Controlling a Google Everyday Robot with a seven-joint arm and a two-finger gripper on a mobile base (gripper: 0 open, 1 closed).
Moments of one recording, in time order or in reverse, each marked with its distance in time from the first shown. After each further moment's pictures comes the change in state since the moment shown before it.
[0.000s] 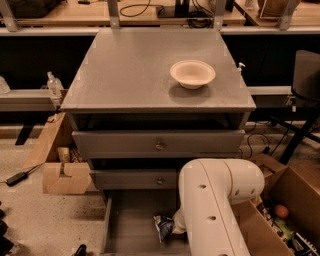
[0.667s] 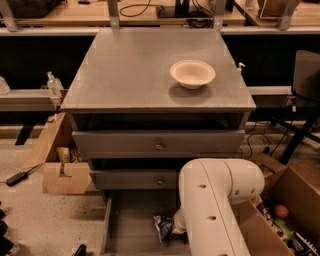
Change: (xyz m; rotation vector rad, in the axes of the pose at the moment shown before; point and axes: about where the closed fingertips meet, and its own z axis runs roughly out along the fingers) arm 0.000 0.000 -0.001 -0.001 0.000 0.000
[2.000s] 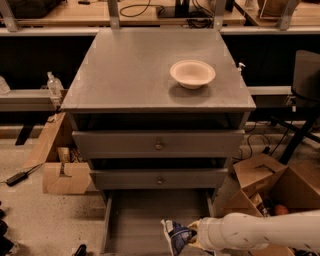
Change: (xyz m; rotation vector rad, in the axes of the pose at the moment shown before) arm -0.038 0.094 -0.276 0.142 -0.205 -0.003
